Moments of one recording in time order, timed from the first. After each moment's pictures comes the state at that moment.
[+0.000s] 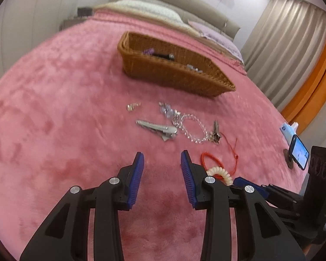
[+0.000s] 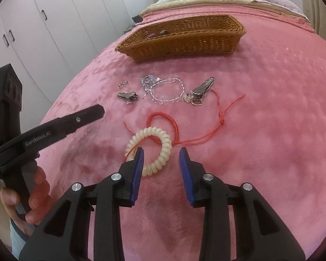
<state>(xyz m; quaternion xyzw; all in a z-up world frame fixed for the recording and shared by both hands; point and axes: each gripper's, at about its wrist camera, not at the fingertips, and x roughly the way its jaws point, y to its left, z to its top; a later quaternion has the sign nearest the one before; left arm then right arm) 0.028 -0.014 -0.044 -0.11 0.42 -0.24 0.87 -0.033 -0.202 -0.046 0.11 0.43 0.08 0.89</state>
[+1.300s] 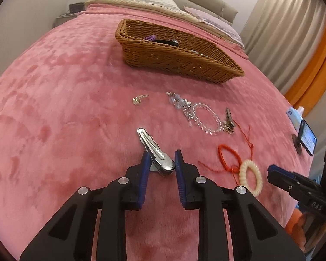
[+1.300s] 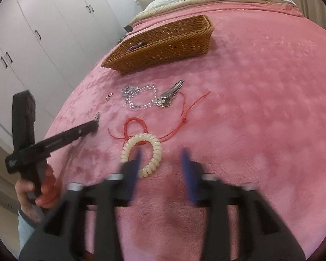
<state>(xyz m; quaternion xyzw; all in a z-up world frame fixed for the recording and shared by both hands) 0.040 -0.015 -0.056 -0.06 0.44 -0.25 0.86 -0.054 -0.250 -0.041 0.16 0.42 0.07 0.89</state>
